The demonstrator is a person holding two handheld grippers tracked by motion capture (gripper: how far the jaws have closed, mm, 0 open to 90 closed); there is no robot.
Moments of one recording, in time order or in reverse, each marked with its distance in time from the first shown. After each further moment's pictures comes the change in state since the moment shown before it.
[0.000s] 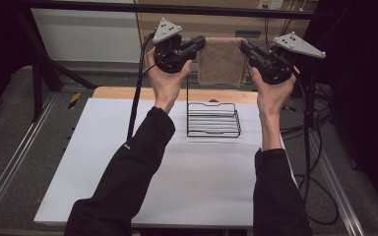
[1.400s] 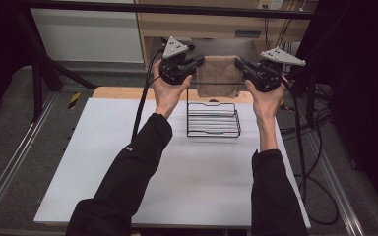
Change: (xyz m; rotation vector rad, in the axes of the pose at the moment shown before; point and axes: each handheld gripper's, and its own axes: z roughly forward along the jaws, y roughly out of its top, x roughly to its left) left arm 0.013 -0.053 0.021 0.102 -0.029 0.048; right arm -0.022 -0.053 0.024 0.131 0.030 0.011
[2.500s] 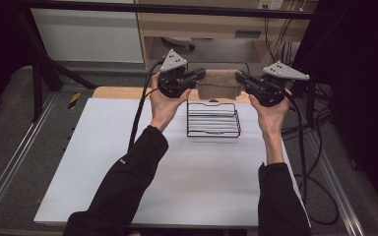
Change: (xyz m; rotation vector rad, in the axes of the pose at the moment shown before) left arm -0.018 -0.015 -0.021 0.043 -0.064 0.011; right arm 0.009 -0.020 -0.026 0.037 0.048 -0.033
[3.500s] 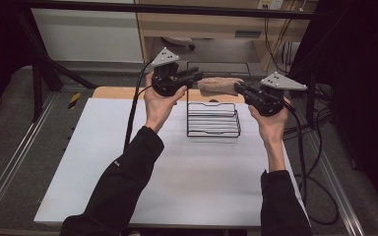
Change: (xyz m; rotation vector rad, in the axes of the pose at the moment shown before) left arm 0.008 0.012 -0.011 0.028 -0.043 -0.102; right arm 0.005 -0.021 -0.007 0.033 0.035 -0.032
